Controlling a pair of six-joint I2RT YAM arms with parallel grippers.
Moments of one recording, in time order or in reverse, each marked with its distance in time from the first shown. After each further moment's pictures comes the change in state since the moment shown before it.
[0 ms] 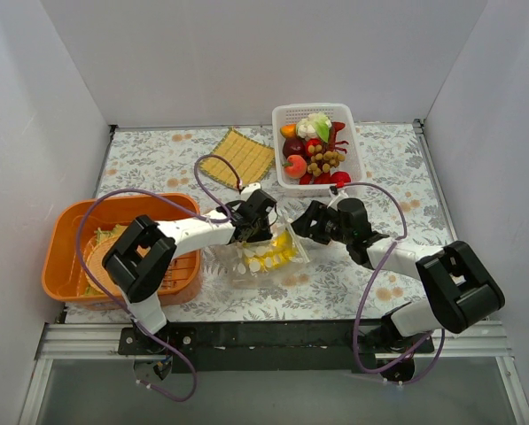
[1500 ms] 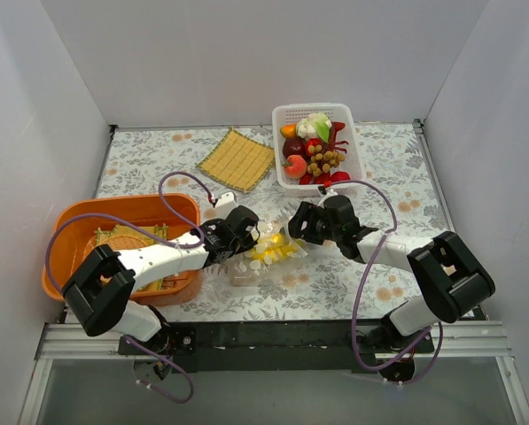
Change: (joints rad) left arm -0.044 -0.307 -0.248 0.037 -0.142 -0.191; right arm 0.073 0.097 0.088 -0.093 0.053 -0.035
